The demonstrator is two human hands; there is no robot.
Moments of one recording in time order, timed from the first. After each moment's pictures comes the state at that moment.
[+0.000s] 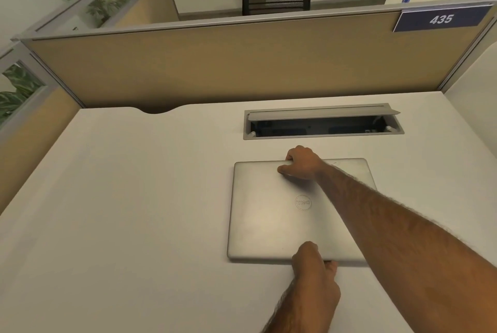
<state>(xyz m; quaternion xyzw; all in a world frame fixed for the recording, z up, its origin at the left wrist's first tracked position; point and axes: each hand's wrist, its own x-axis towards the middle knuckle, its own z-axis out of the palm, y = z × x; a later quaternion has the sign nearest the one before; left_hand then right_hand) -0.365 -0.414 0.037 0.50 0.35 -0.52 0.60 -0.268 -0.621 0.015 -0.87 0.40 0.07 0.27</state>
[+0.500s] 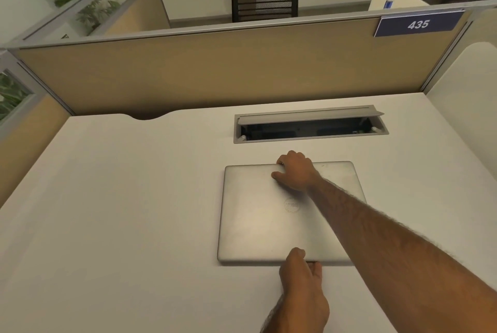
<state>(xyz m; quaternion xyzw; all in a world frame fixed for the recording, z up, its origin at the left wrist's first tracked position) -0.374 -0.399 0.048 0.49 0.35 -0.49 0.62 -0.291 -0.609 0.006 -0.90 0.38 0.03 0.20</state>
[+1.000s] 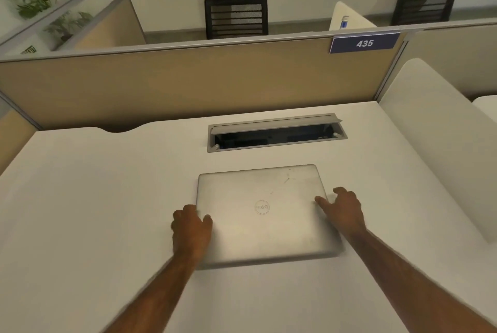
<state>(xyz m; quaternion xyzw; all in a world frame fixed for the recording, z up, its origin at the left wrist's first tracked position) -0.207 -0.376 0.039 0.93 -0.20 -0.21 0.24 -0.479 -0.588 0.004 -0.67 0.67 -0.09 0.30</state>
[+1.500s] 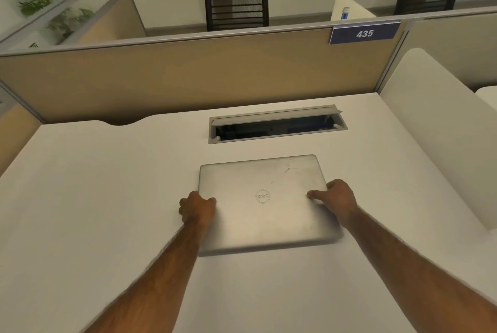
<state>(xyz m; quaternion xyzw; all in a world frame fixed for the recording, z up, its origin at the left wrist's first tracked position) -0.189 -0.407 0.012 0.93 -0.11 -0.26 0.25 -0.473 -0.589 0.004 -0.60 0.66 -0.13 0.44</state>
